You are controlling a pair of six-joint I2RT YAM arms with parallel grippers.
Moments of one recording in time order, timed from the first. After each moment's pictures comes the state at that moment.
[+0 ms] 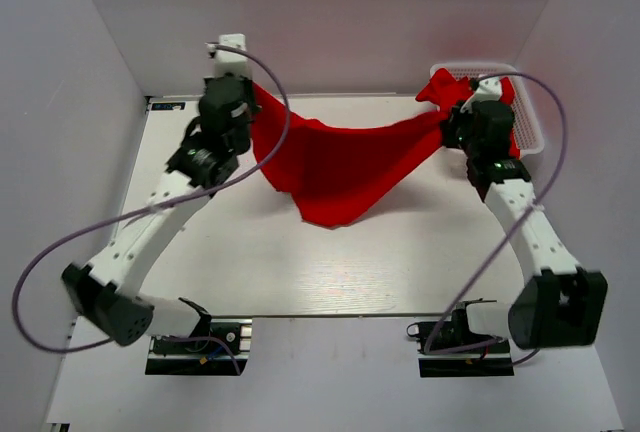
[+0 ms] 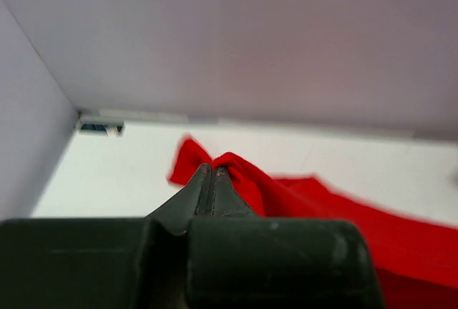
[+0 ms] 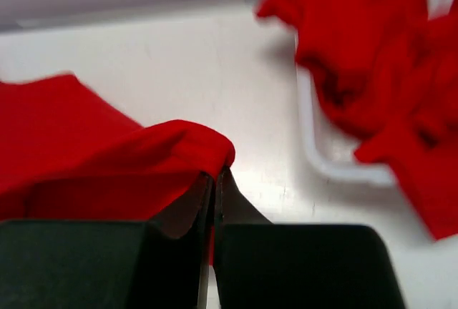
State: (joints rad) left arm -0.56 1.38 1.45 -0.16 -0.67 -0.03; right arm 0.11 1.32 1.06 -0.11 -0.02 0.17
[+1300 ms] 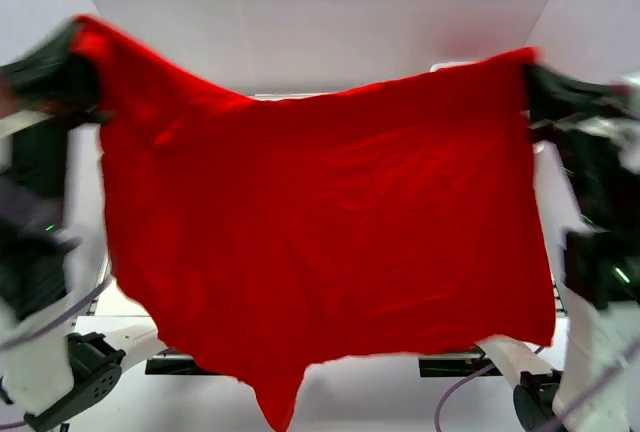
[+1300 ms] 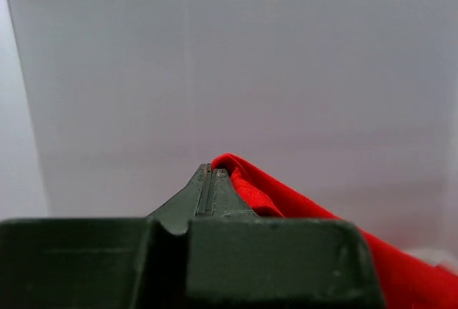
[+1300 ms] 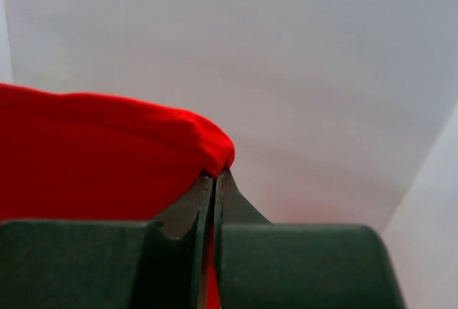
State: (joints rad) left arm -0.57 1.00 2.03 -0.28 -0.24 0.25; right arm 0.11 0.86 1.67 -0.29 -0.28 -0.10
